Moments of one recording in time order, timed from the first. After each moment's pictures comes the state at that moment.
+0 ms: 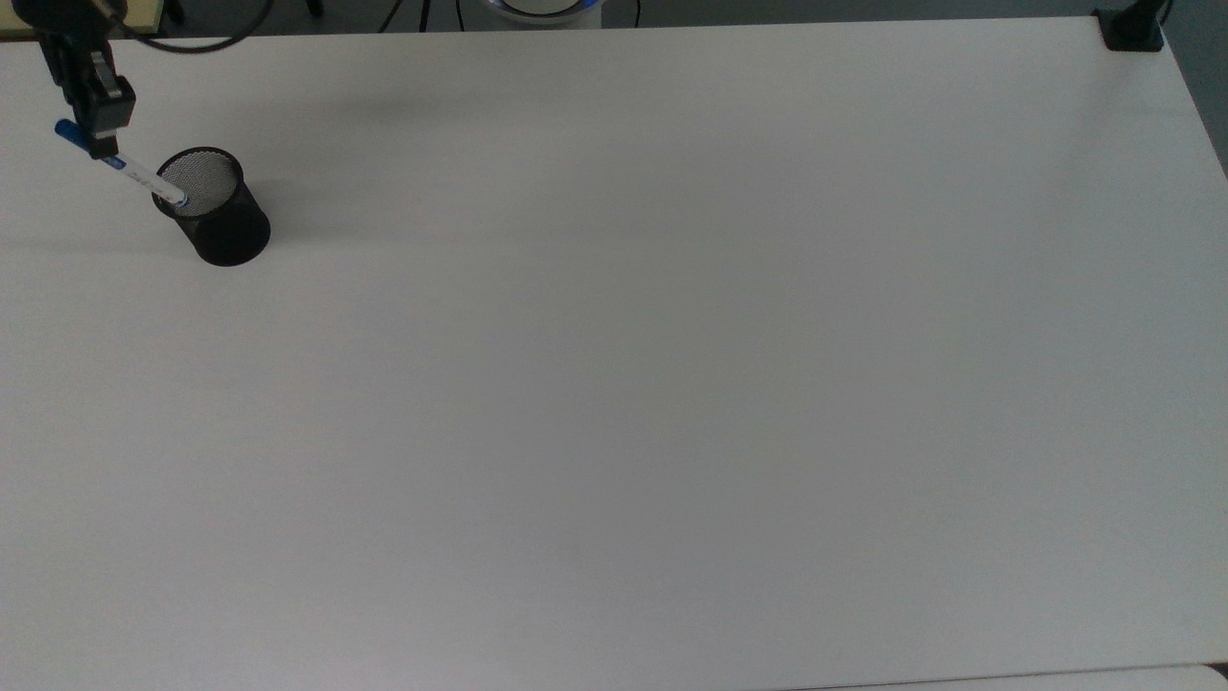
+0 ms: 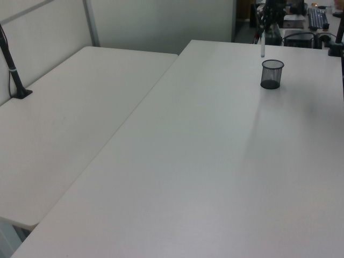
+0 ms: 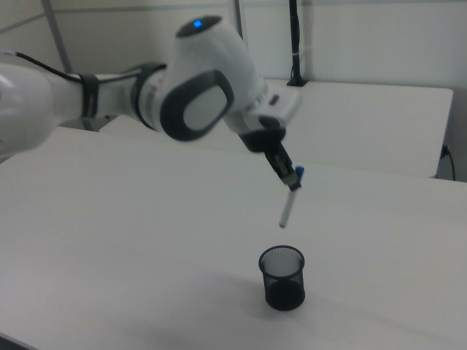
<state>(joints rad) -0.42 0.07 -0.04 -1.81 -0.10 2.28 0.44</state>
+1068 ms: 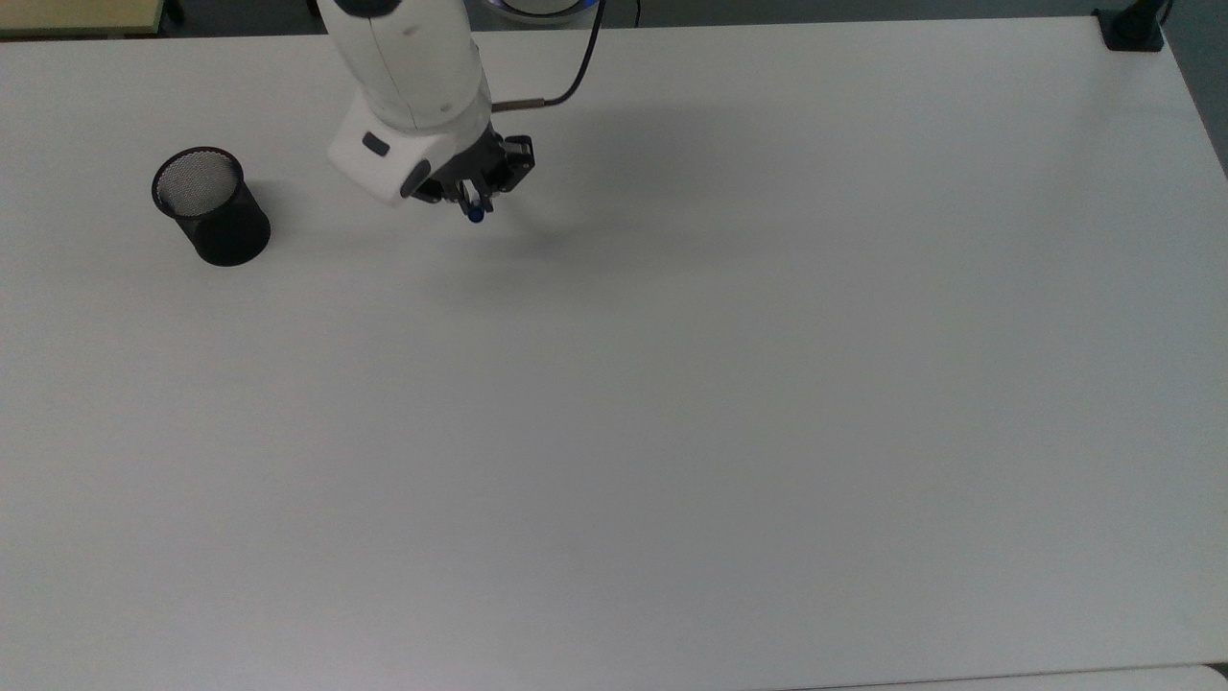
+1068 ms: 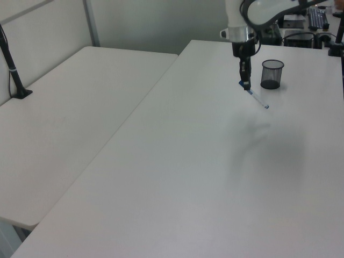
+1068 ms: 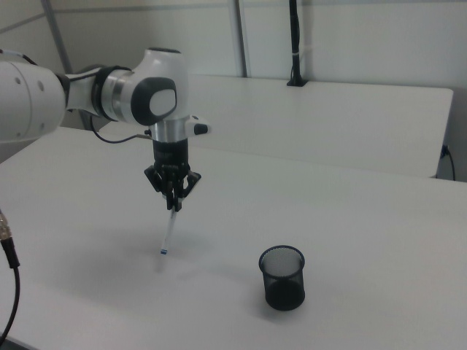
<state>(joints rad) -0.29 0.27 0.29 -1.71 -0.05 1.79 -0.17</state>
